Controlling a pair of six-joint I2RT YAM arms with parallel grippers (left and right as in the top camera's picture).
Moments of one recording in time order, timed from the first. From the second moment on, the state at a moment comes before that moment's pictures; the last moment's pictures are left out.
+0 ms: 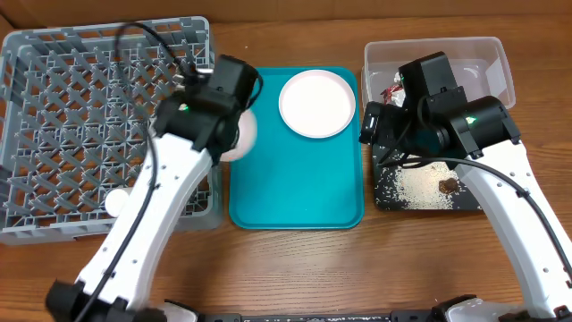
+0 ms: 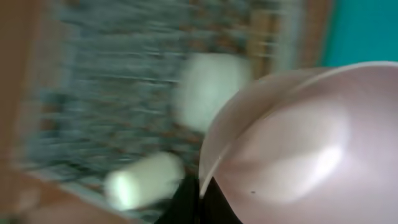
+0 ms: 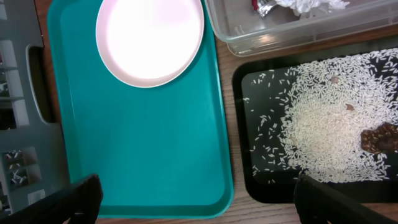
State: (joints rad) left arm -0.38 1.55 1.59 -1.31 -0.68 -0.44; right arm 0.34 1.49 1.51 -1.14 -0.03 0.54
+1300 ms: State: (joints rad) left arm 0.10 1.92 1.56 -1.17 -1.26 -0.42; right arm 0.34 1.49 1.51 -1.13 -0.03 0.54
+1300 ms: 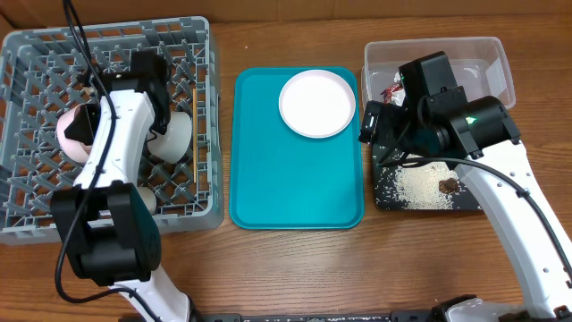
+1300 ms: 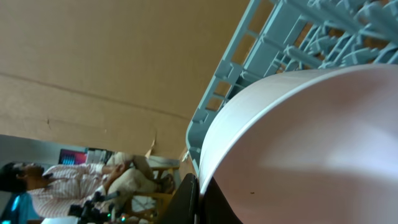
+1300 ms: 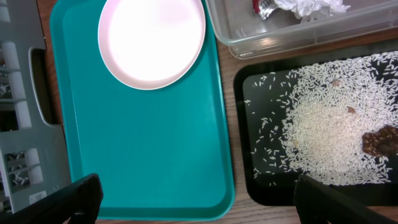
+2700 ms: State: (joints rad) left arm 0.11 1.99 1.56 -1.00 -1.27 -0.25; right arm 0.34 1.49 1.51 -1.12 -0.03 0.54
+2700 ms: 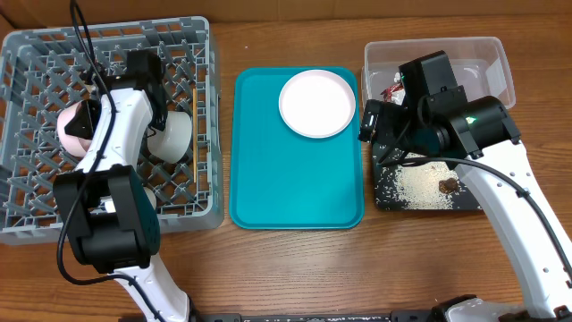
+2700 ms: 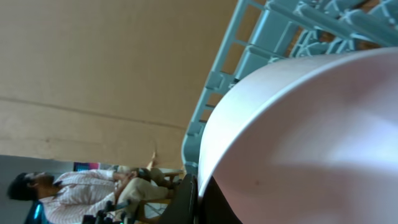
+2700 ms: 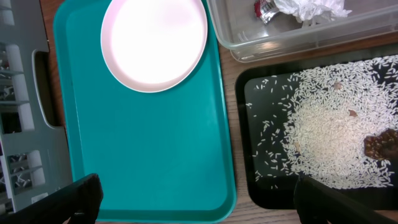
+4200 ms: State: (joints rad) left arm -0.09 1.51 1.67 -1.11 0.00 -0.34; right arm 0.34 1.49 1.51 -1.12 -0.03 0.54
